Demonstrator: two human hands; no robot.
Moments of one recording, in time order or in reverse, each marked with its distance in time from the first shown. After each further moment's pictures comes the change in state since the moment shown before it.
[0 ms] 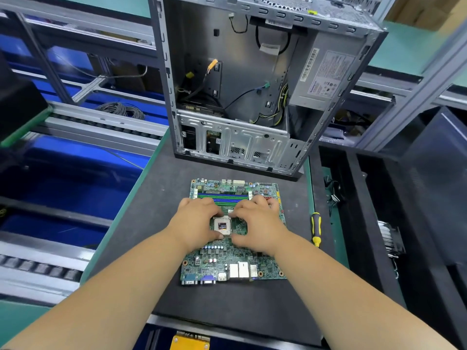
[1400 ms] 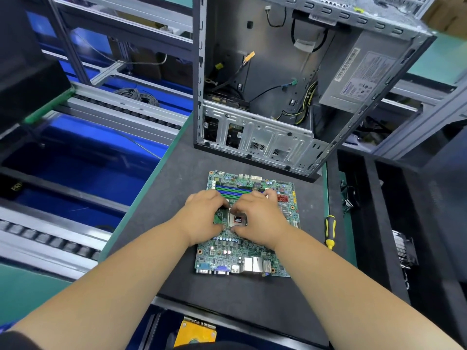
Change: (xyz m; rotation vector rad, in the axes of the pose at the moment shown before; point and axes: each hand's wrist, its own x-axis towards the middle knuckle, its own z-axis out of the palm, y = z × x) left_hand -0.020 -0.021 0.001 -0.141 0.056 0.009; right_hand 0.021 -0.029 0.002 -0.107 0.009 -0.129
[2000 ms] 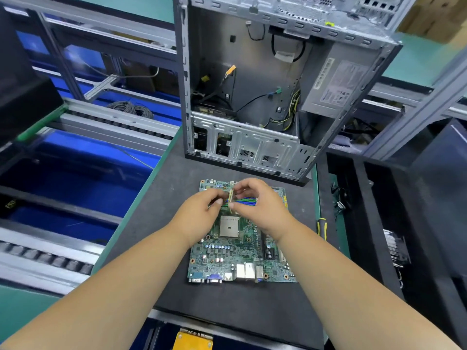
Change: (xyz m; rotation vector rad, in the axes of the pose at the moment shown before) left_hand 0.008 0.027 -0.018 -0.540 0.169 -0.187; right_hand 0.000 0.005 -0.040 0.938 0.197 0.285
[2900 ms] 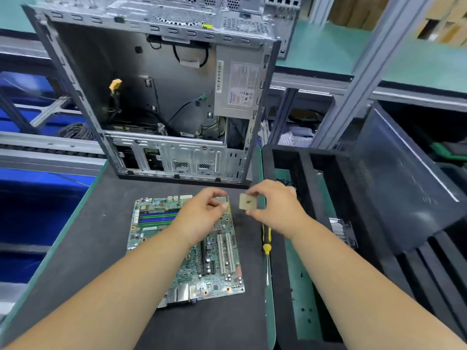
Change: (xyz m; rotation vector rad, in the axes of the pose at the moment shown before) left_hand 0.043 0.114 0.096 -0.223 -0.150 -0.114; right_hand -0.029 0.066 -0.160 -0.702 0.131 0.046
